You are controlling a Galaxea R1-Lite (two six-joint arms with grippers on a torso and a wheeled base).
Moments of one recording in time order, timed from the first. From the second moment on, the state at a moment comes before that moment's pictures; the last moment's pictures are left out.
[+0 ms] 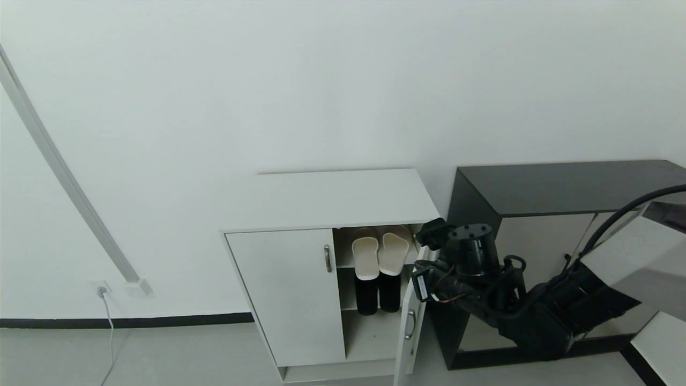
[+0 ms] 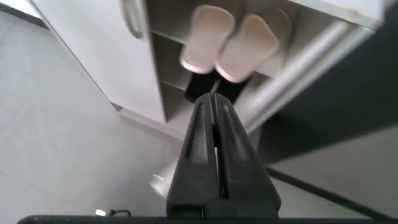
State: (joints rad) left arm 0.00 0.00 0.00 0.00 0.07 -0.09; right arm 0.65 2.08 -0.88 -0.80 -0.23 -0.01
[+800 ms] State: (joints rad) left arm 0.00 0.00 0.00 0.00 0.07 -0.09; right arm 0.64 2.16 -0.83 -0.81 -0.22 -0.01
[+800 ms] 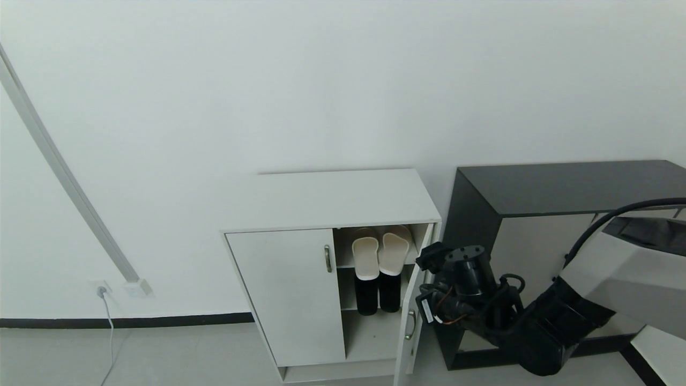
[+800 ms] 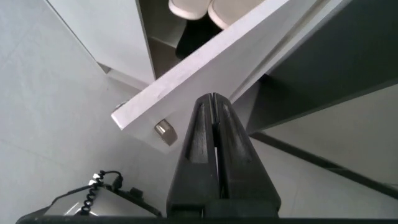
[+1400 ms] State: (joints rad) left arm 0.00 0.00 0.00 0.00 0.07 -0.09; right arm 0.65 2.29 -1.01 -0.90 -0.22 0.01
